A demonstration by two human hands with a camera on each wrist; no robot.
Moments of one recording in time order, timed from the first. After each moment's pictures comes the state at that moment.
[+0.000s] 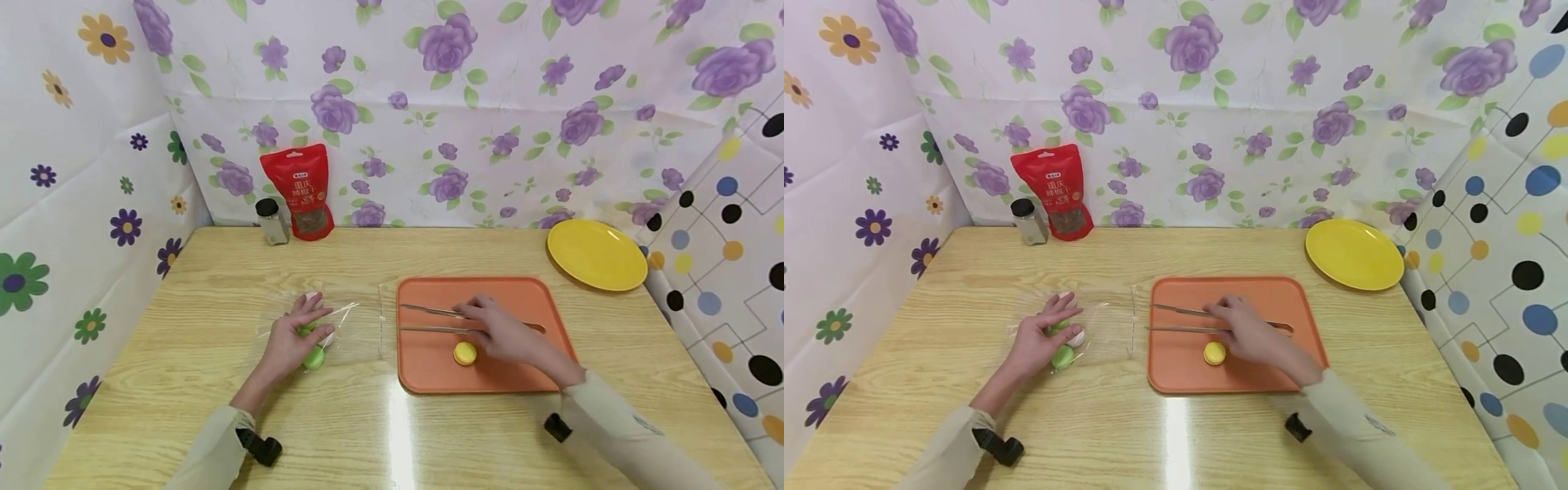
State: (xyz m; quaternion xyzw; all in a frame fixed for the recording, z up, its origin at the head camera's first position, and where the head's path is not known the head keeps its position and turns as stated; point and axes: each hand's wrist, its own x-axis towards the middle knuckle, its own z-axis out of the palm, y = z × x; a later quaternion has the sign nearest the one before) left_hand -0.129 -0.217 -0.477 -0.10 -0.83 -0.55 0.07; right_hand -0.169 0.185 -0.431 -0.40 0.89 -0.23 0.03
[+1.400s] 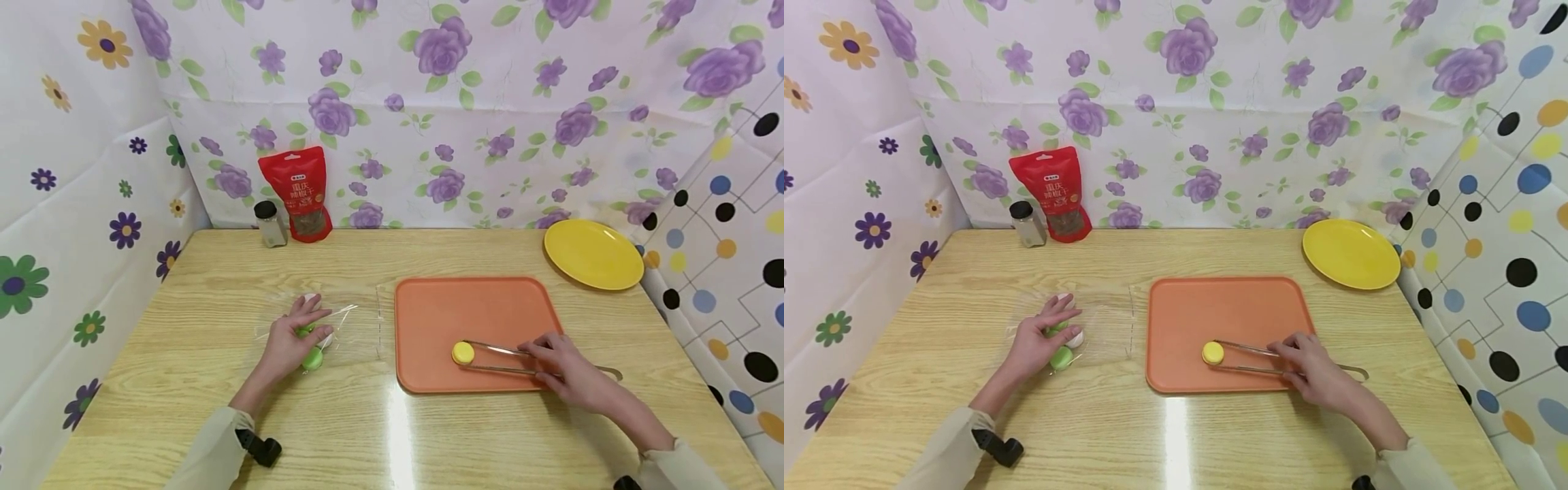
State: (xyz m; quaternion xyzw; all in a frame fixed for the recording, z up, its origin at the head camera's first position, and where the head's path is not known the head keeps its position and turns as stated) left_hand -0.130 -0.218 -0.481 -0.10 -0.83 -0.54 0.07; right_hand -0.116 0.292 -0.460 -0.40 0.89 -0.22 -0.06
